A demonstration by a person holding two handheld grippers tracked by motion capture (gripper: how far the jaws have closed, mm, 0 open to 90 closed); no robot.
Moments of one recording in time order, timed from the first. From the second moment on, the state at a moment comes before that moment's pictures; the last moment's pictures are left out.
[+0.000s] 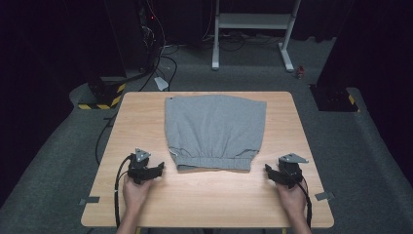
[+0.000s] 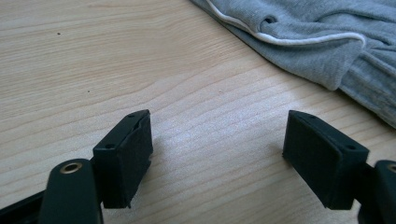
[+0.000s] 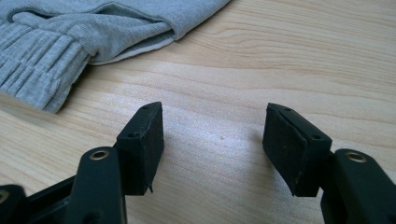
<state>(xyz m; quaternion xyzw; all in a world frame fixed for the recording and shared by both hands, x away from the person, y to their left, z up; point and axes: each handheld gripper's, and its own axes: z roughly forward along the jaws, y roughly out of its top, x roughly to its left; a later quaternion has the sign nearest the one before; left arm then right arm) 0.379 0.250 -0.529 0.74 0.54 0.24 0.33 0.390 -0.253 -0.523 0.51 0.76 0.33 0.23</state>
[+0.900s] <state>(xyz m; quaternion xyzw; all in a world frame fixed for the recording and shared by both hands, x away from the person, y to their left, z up) 0.379 0.249 -0.528 0.74 0.54 0.23 0.33 0.391 -0.252 -0.523 0.52 0.76 0.32 0.23</state>
